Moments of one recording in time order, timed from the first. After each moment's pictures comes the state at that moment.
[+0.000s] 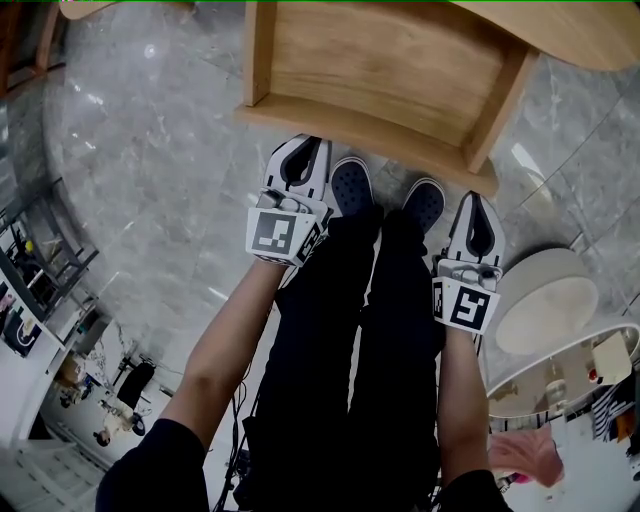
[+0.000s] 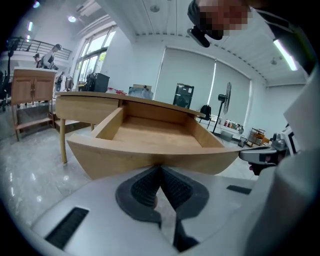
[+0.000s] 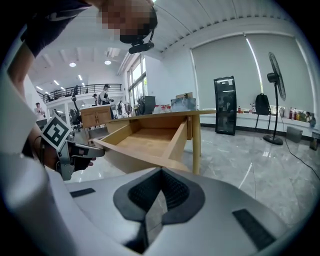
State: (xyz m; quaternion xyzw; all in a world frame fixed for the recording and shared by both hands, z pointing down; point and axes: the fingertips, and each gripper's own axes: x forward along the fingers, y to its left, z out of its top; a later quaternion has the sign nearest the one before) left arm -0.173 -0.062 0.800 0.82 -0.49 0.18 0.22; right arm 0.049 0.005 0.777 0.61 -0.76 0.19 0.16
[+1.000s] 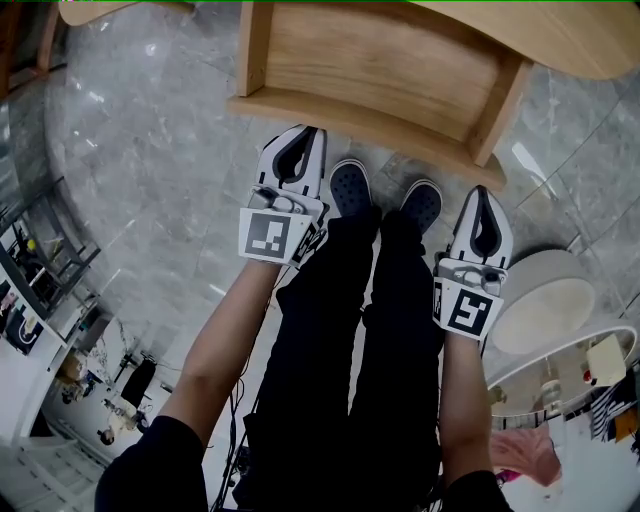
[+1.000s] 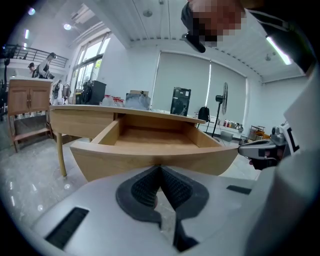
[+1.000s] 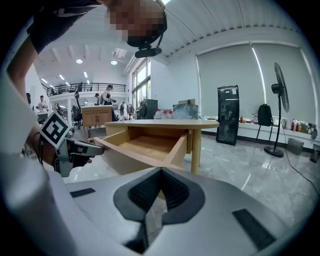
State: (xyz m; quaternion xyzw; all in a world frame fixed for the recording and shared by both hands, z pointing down) left arm -0.168 -0.094 0.768 0.83 -0.50 0.17 0.18; right arm 0.053 -0.029 0.745 0.60 -0.76 0.15 0.17
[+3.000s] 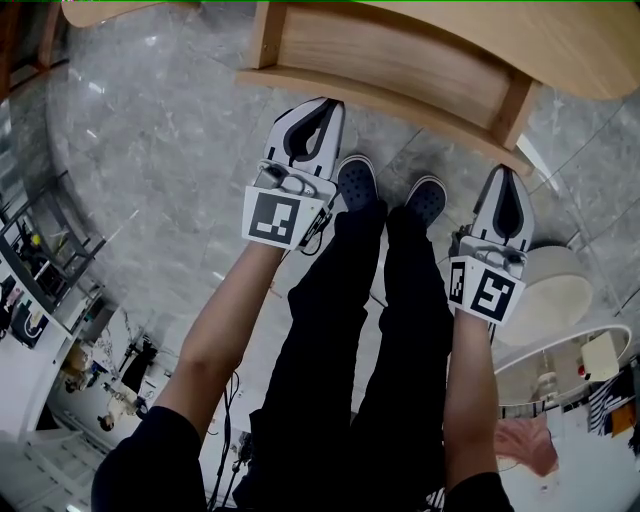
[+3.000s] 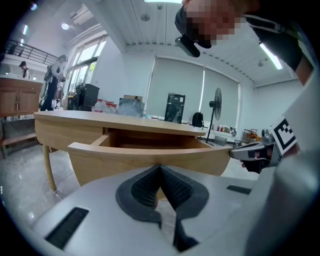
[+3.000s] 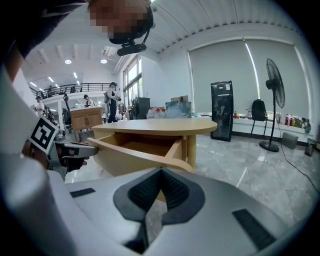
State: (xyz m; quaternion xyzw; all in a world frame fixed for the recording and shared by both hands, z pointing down) left arm -0.153 -0.147 0.736 0.86 -0.47 0.14 0.16; right arm 0.063 -0.086 0.729 0.63 -0.74 0.17 0.17
